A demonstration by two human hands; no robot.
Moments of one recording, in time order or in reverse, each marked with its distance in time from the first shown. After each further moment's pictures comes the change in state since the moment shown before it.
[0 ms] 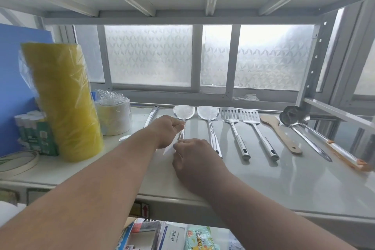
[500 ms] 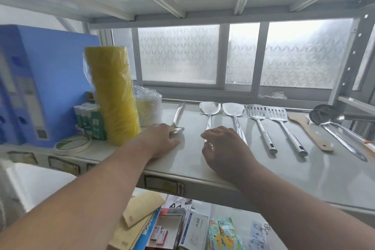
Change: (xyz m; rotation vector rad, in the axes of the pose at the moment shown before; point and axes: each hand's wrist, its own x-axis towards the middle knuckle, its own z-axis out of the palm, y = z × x) left_hand -0.089 -0.046 -0.050 0.449 0.031 -0.118; right_hand 0.005 0.007 0.009 -0.107 0.042 -0.027
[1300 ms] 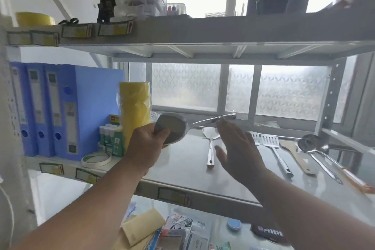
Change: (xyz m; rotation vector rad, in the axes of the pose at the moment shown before) left_hand -0.091 -0.009 -0.053 -1.108 0.556 0.085; right_hand -0.006 -0.001 -0.054 -0.147 0.302 -0.066
